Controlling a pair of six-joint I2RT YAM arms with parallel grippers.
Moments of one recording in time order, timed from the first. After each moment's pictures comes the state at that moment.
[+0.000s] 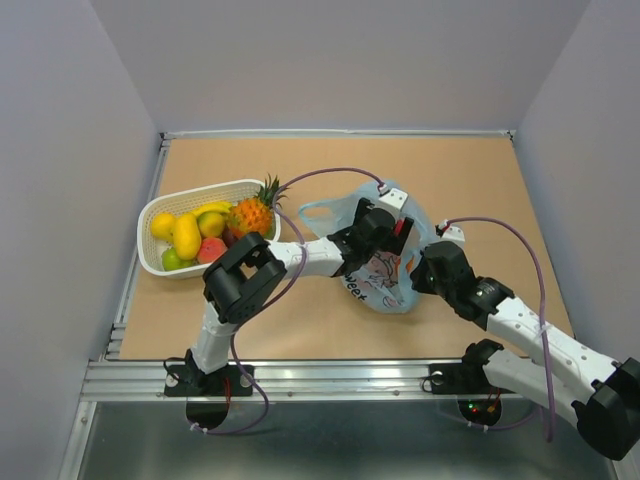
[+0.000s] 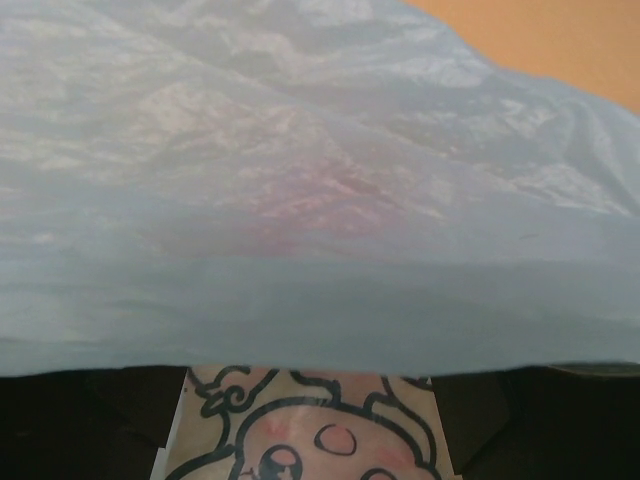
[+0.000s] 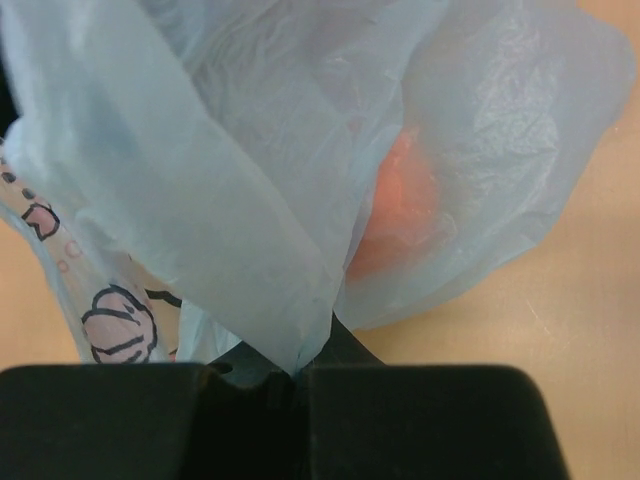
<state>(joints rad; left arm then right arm) -0.99 2.00 1.30 0.25 -0.38 -0.23 0.61 0.87 0.53 -0.39 0.32 0.65</state>
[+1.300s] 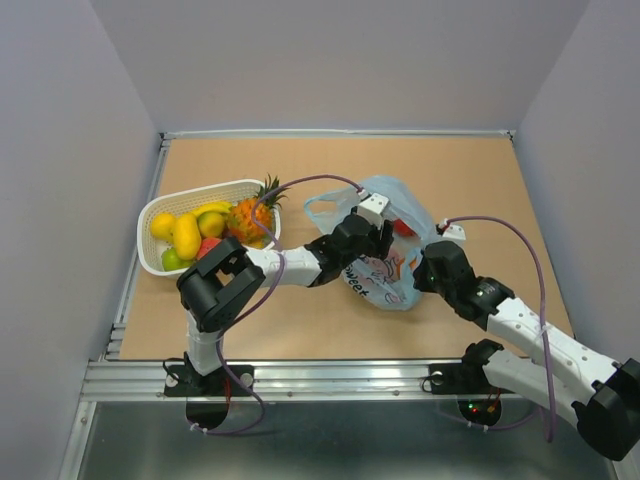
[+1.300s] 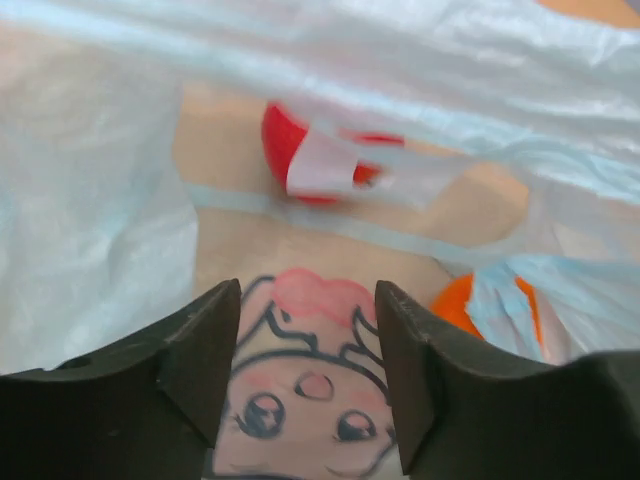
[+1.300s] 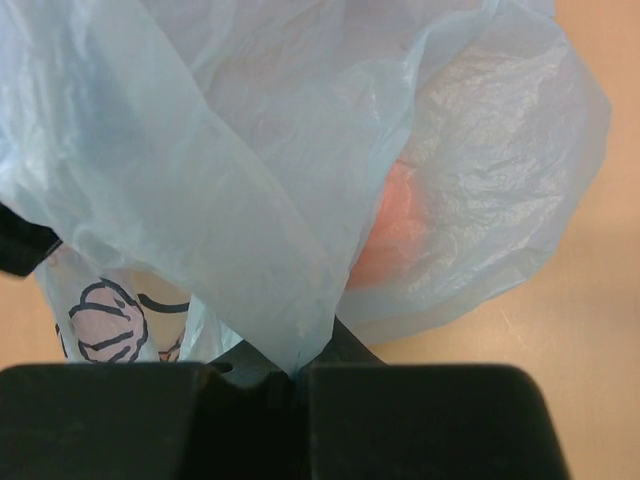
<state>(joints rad) -0.95 1.87 1.07 0.47 -0.20 -0.27 0.61 0.86 0.53 -0.39 0.35 0.61</state>
